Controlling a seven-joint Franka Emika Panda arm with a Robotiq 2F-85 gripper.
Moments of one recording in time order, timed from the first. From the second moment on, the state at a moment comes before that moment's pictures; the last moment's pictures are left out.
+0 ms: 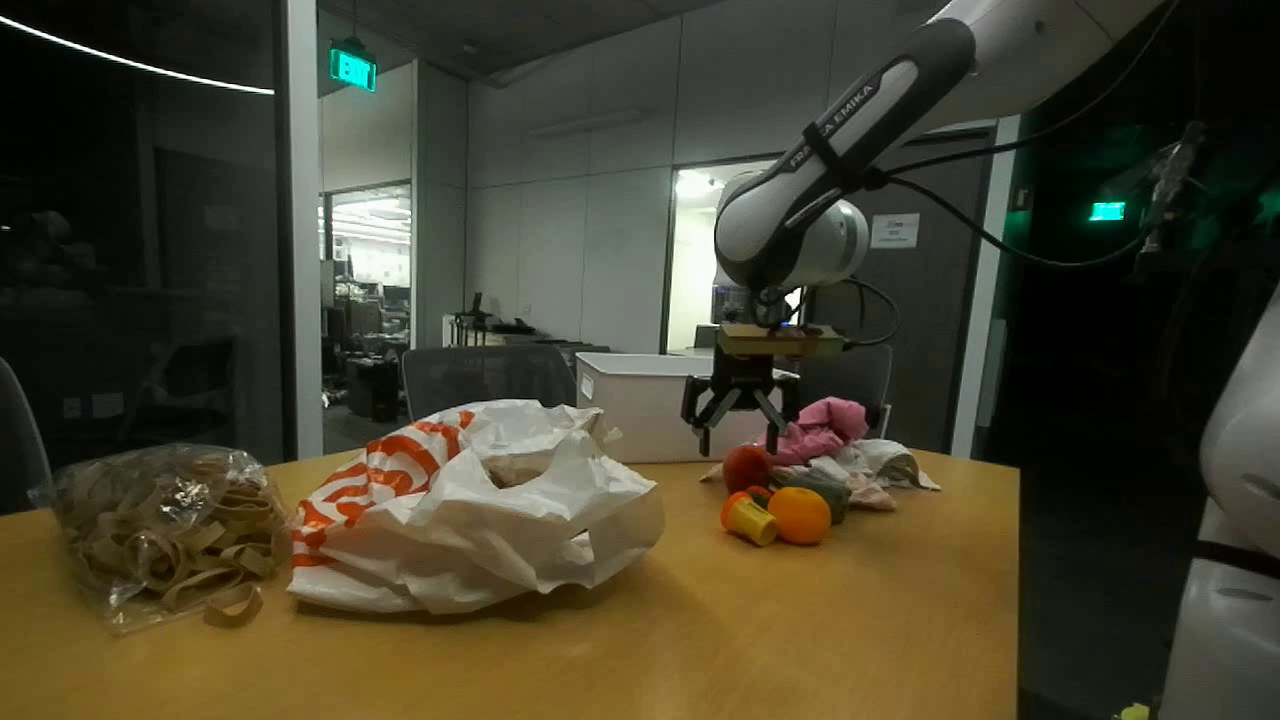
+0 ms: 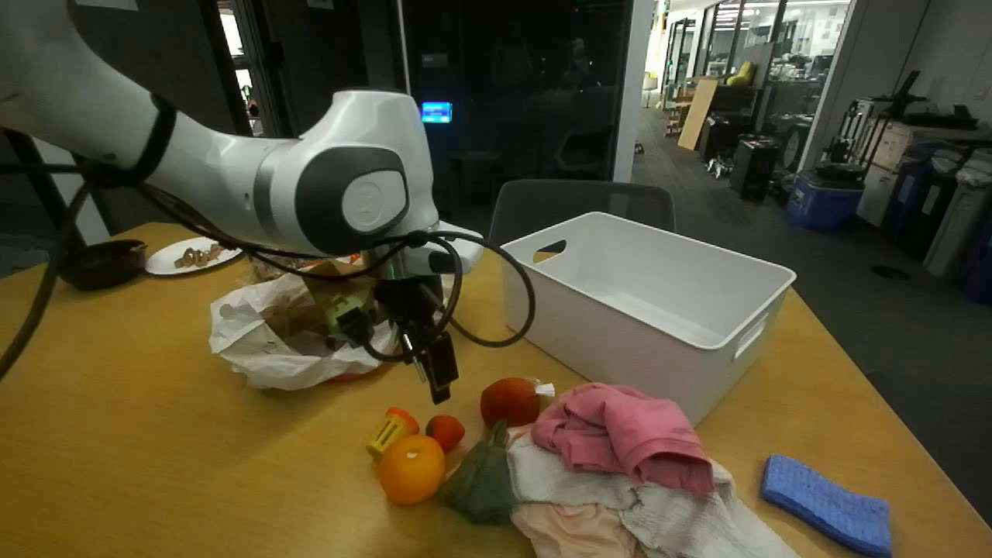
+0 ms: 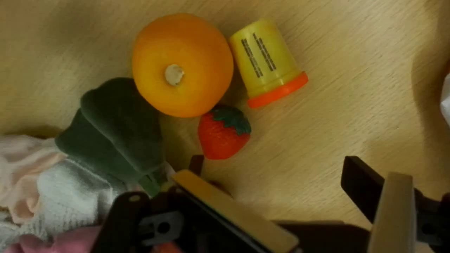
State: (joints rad) arm -0.14 -0.17 -0.03 -2.44 -0.11 2.29 0.51
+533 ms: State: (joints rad) arm -0.14 -0.06 -0.03 -2.44 -0.21 2.30 0.68
